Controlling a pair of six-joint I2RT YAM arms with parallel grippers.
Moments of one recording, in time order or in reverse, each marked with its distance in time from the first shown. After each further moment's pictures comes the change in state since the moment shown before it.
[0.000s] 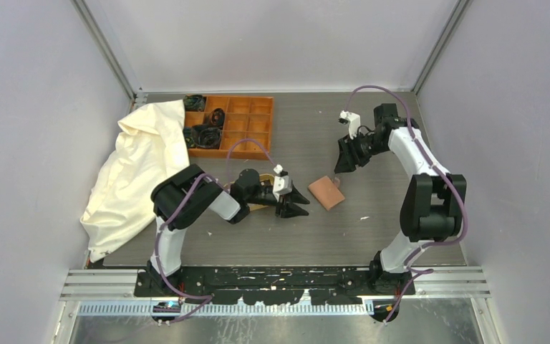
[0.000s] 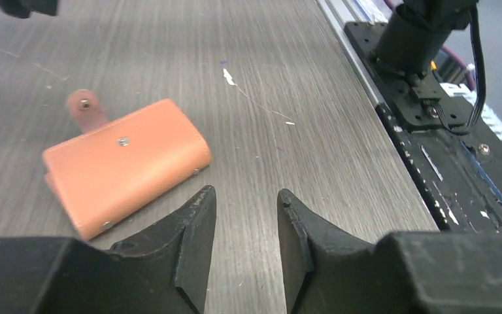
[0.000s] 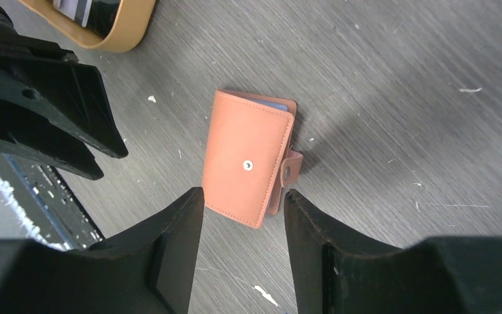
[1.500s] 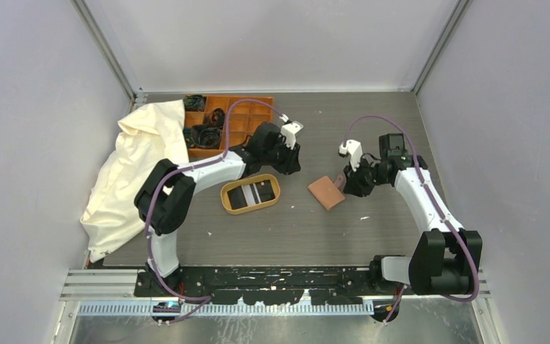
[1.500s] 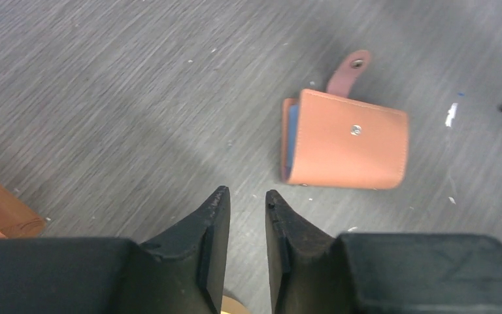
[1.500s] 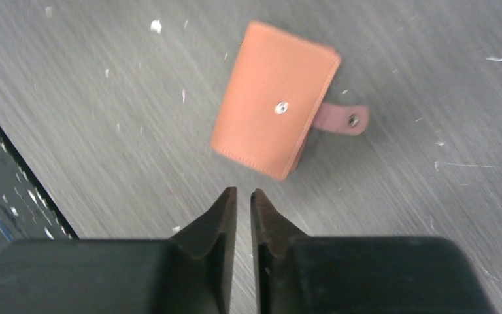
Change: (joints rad) left arm 0.040 -0.135 0.543 -1.232 -0.577 -0.073; right arm -0.008 -0.369 -0.349 0.108 0.038 -0.150
